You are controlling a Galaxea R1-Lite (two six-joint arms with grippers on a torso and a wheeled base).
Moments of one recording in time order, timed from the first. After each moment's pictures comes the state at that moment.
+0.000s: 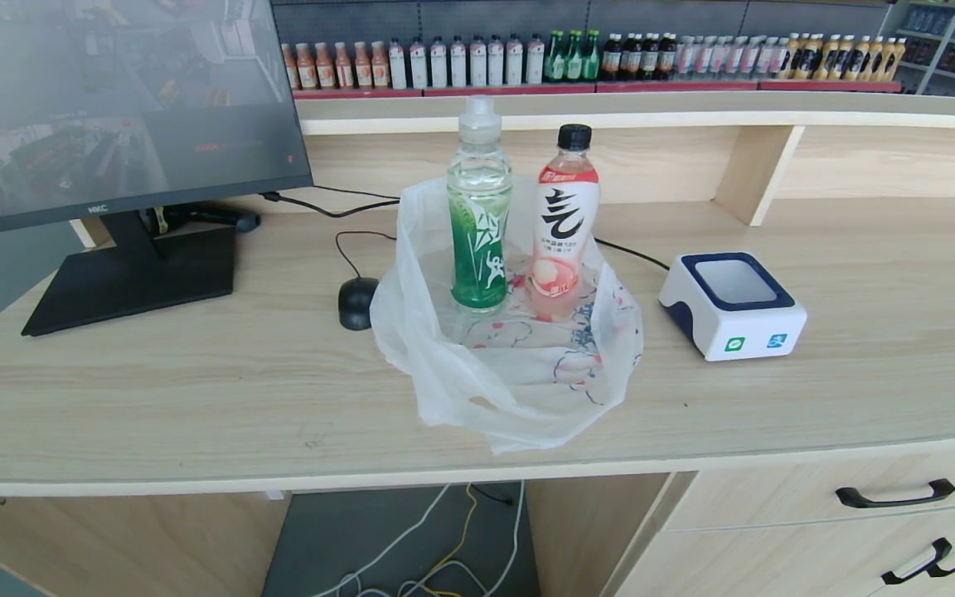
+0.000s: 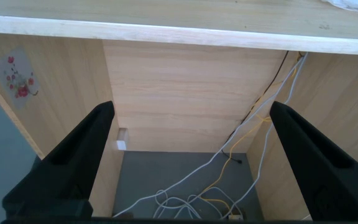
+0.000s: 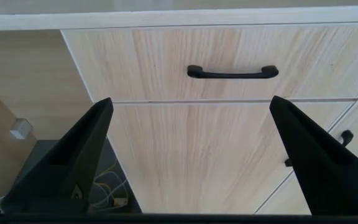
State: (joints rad) left arm 0.00 0.00 0.00 0.00 0.00 0.00; right arm 0.00 0.00 0.00 0.00 0.02 -0.02
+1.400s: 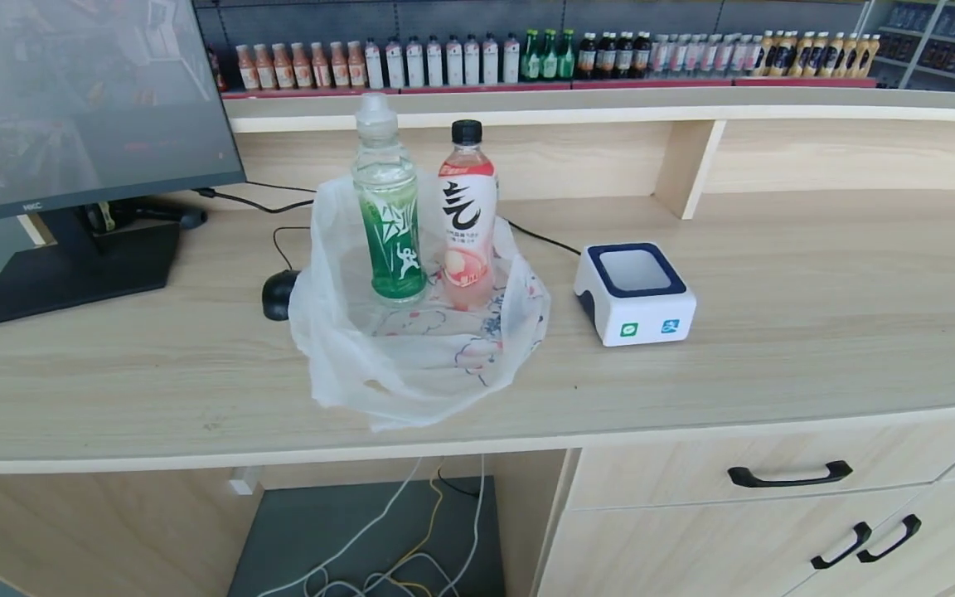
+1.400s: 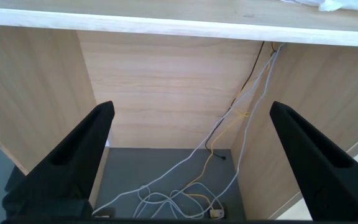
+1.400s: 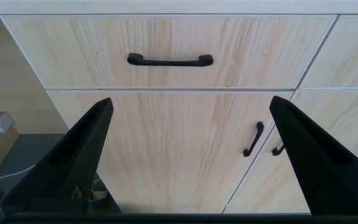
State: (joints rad) left arm 0.00 0.00 0.00 0.00 0.00 0.00; right arm 0.01 0.00 0.00 0.00 0.02 -0.05
